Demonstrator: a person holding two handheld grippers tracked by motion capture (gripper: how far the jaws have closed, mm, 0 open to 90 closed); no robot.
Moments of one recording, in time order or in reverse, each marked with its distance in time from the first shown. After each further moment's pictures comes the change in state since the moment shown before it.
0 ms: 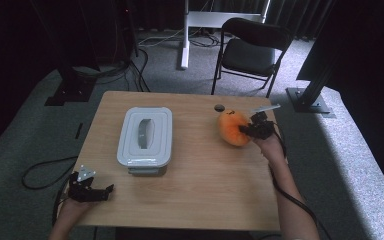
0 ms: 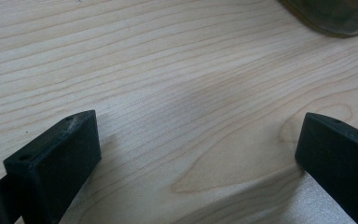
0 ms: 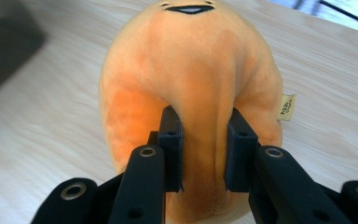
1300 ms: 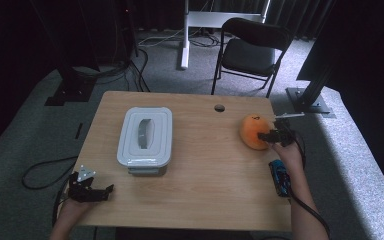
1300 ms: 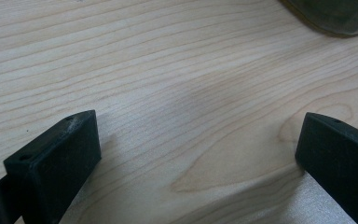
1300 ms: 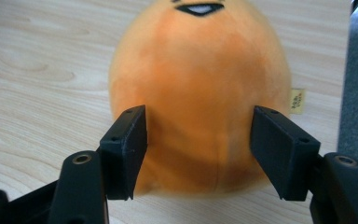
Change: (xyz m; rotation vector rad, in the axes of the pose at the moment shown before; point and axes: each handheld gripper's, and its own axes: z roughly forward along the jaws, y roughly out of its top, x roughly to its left) left arm 0.000 0.000 0.000 0.000 0.003 -0.003; right arm -0.057 -0.046 -0.012 0.034 -0.082 0.194
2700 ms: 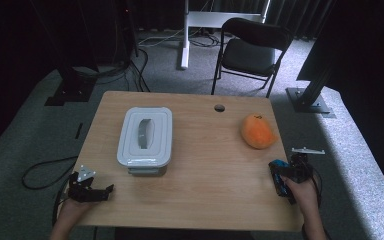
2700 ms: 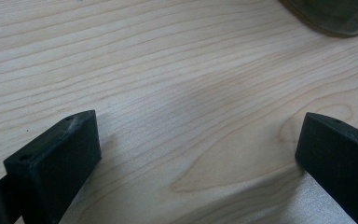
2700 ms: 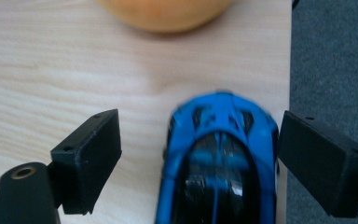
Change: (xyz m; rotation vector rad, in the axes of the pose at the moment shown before) left arm 0.000 0.000 0.000 0.000 0.000 0.000; right arm -0.009 -0.116 -0.041 0.011 -0.077 0.137
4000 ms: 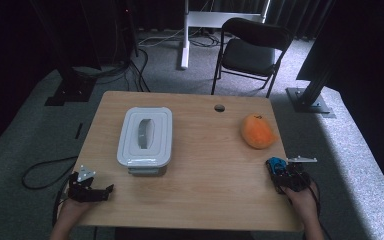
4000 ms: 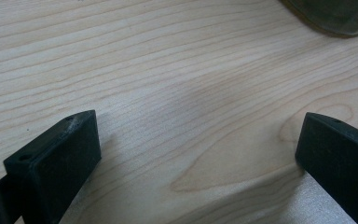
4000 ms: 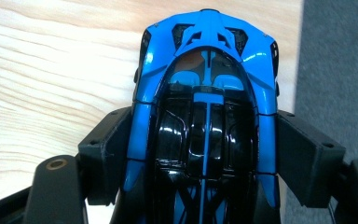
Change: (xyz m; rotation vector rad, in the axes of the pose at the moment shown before) left arm 0.000 0.000 0.000 0.000 0.003 -0.004; right arm 0.009 -0.023 0.008 0.072 -0.065 -0.109
